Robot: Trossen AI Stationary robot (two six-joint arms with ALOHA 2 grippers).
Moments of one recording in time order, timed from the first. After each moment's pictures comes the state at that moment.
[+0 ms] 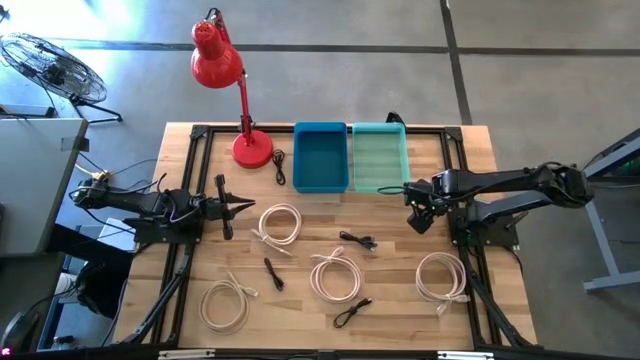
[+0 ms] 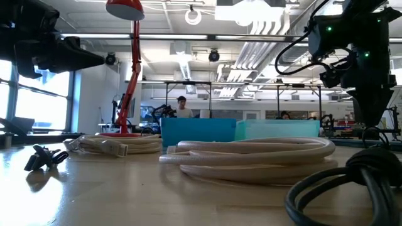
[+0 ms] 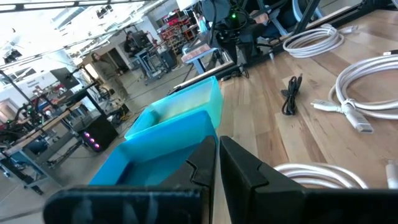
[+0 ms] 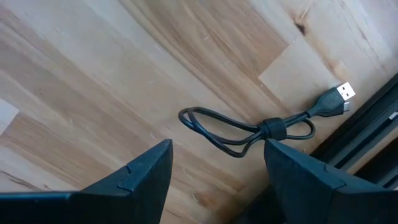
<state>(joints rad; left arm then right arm) -0.20 0.10 0.02 0.04 -0.41 0.46 -0.14 1.12 0.64 -1.12 0.11 0.71</state>
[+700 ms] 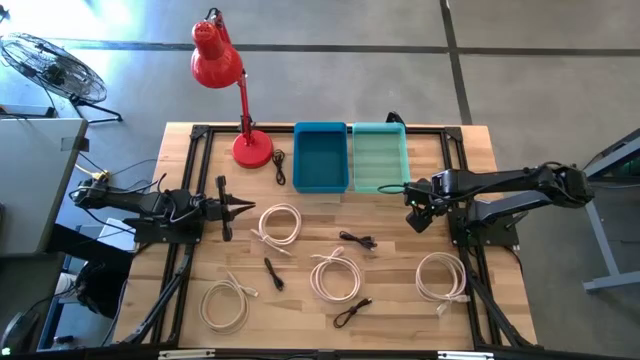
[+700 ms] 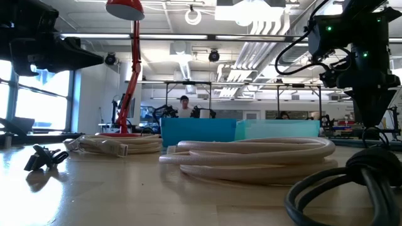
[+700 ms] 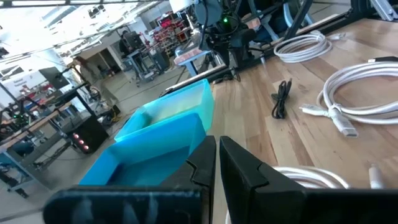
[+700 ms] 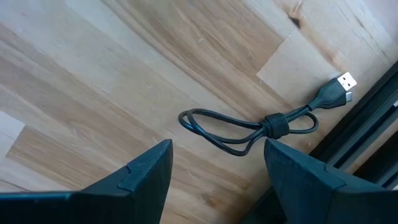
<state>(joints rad) -0.20 0.10 0.02 0.04 -0.37 0.44 -0.14 1.12 0.64 -1.12 0.11 0.78</state>
